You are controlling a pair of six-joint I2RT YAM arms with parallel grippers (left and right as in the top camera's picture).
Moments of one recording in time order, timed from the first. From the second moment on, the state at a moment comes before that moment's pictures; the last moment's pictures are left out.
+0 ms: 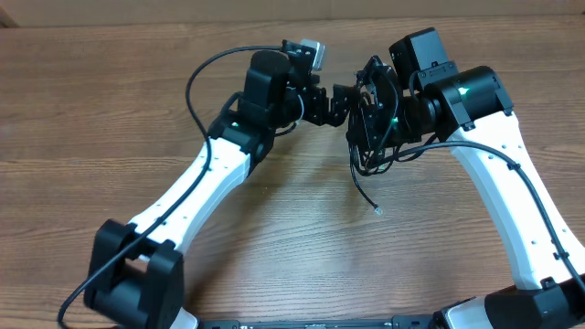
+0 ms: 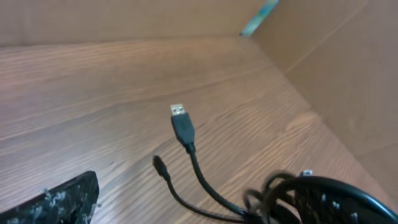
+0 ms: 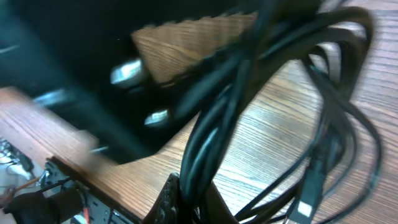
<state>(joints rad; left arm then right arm) -0.47 1.74 1.28 0.05 0.42 -0.38 0.35 1.63 1.72 -1.30 -0.40 0.13</state>
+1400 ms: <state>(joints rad) -0.06 1.57 1.28 -0.30 0.75 -0.42 0.45 1.65 1.55 -0.93 -0.32 0.12</state>
